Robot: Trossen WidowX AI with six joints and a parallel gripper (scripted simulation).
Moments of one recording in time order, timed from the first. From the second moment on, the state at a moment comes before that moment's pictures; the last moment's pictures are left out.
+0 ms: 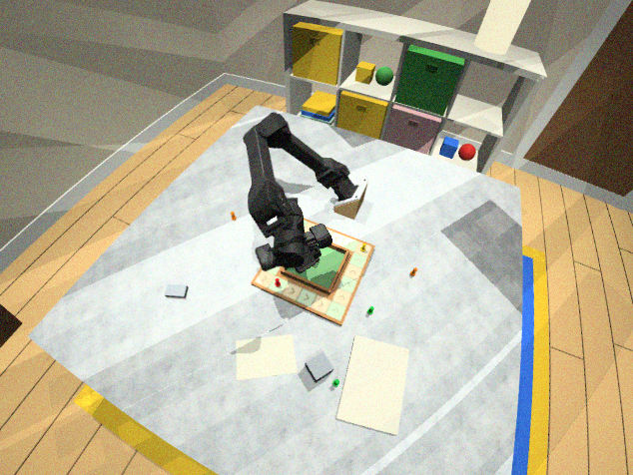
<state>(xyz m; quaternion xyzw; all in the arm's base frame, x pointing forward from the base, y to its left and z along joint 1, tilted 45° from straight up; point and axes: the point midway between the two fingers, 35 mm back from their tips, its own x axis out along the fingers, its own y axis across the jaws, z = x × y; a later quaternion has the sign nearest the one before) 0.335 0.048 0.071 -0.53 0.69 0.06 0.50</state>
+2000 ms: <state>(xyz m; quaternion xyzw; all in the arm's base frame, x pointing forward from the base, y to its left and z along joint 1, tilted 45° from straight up) 0.388 -0.020 0.050 -0.42 0.67 -0.11 0.60</state>
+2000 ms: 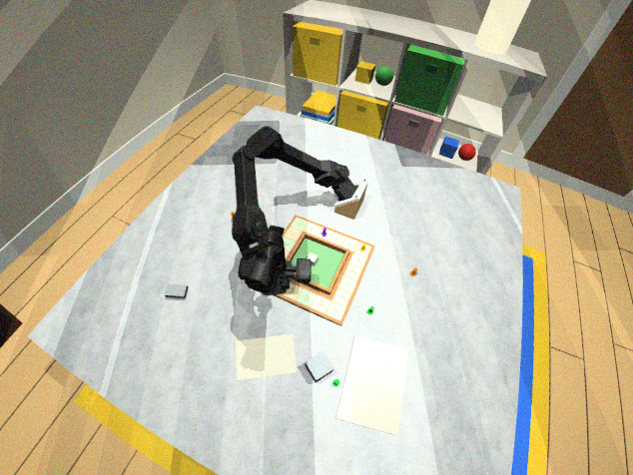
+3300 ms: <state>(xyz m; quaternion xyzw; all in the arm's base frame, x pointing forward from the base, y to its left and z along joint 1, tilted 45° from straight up) 0.381 0.063 0.112 -0.44 0.66 -0.09 0.60</state>
